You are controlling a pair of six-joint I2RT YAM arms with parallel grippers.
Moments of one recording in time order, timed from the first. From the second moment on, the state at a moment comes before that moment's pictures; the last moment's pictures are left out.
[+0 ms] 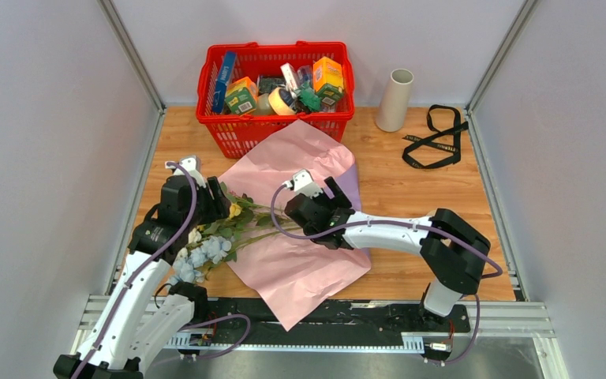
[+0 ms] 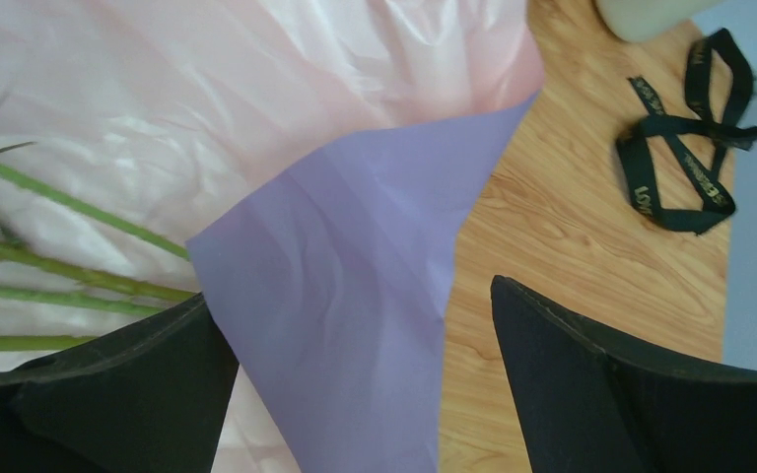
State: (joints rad) left arm -0.27 0.74 0.80 -0.69 -0.10 -0.44; right arm 1.07 1.68 1.04 -0.19 0.87 0.13
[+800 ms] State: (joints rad) left arm -0.27 0.74 0.80 -0.71 -0.14 -0.43; right arm 0.77 1.37 0.91 -0.65 1.00 0.59
